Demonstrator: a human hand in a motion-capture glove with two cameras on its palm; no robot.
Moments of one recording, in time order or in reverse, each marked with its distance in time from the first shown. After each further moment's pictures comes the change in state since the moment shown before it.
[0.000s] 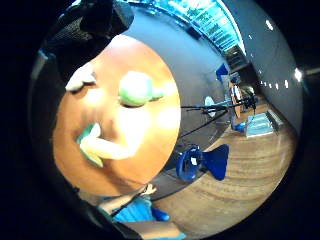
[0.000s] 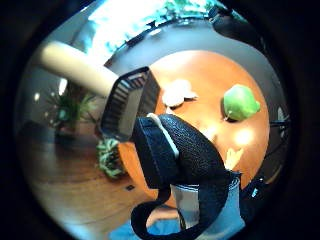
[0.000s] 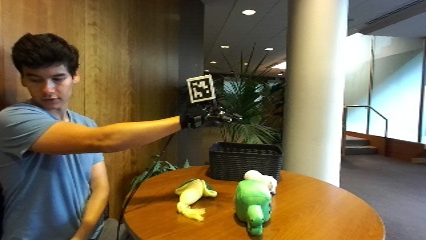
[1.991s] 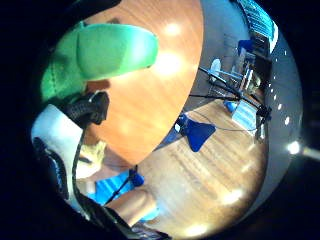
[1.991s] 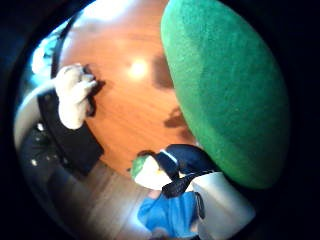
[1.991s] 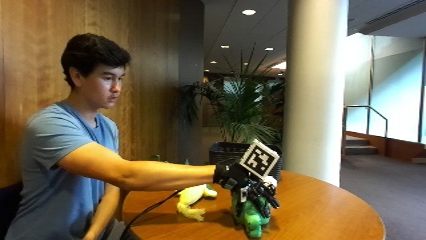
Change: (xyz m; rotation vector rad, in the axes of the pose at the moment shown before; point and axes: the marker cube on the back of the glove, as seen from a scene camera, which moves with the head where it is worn) arm 0.141 -0.071 0.214 -0.743 0.111 0.235
